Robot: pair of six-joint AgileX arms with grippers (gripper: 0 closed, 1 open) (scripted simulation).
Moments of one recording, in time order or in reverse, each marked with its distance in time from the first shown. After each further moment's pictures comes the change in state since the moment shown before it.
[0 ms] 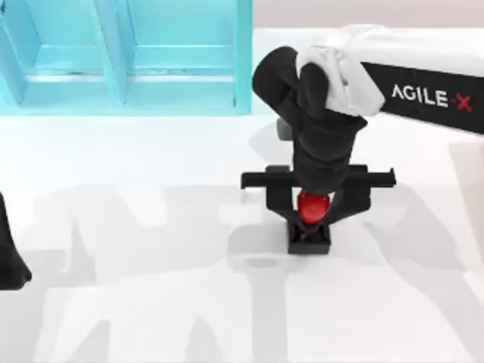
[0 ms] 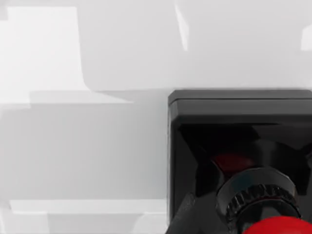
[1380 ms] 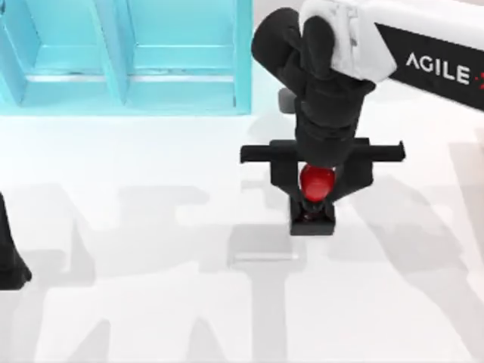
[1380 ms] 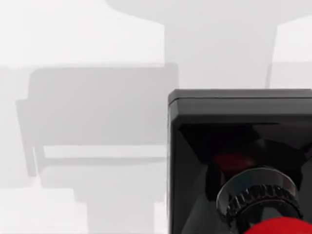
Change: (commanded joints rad) left arm 0.000 0.000 0.000 0.000 0.000 0.000; right arm -0.004 -0.038 0.141 -0.179 0.000 0.000
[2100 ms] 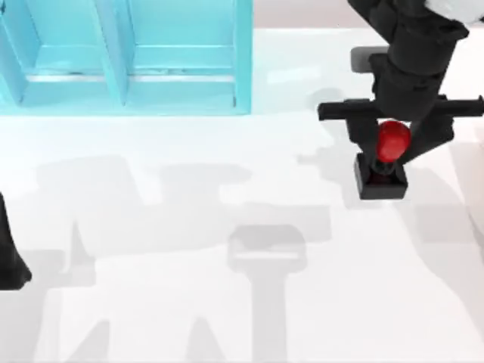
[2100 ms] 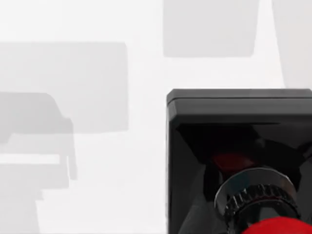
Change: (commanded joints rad) left arm 0.000 0.000 0.000 0.000 0.000 0.000; right arm -0.213 -0.063 0.040 -0.120 -0.002 -0.233
